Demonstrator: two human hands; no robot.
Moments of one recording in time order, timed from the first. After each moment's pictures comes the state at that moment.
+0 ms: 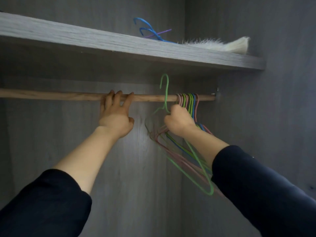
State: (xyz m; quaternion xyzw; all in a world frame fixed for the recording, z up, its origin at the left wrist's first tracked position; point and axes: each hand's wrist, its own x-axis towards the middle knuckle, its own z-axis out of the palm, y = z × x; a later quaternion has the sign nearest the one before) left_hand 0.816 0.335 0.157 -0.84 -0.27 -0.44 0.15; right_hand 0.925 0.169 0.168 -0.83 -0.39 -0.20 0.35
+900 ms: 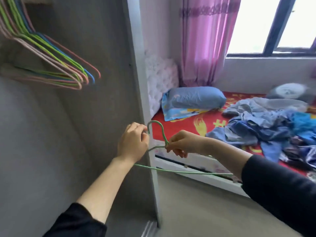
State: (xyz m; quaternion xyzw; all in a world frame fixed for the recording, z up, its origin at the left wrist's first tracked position) left_hand 0.813 -0.025 -0.126 -0.93 0.12 -0.28 -0.23; right_hand 0.803 -0.223 -0.103 -0.87 -0.11 0.21 0.43
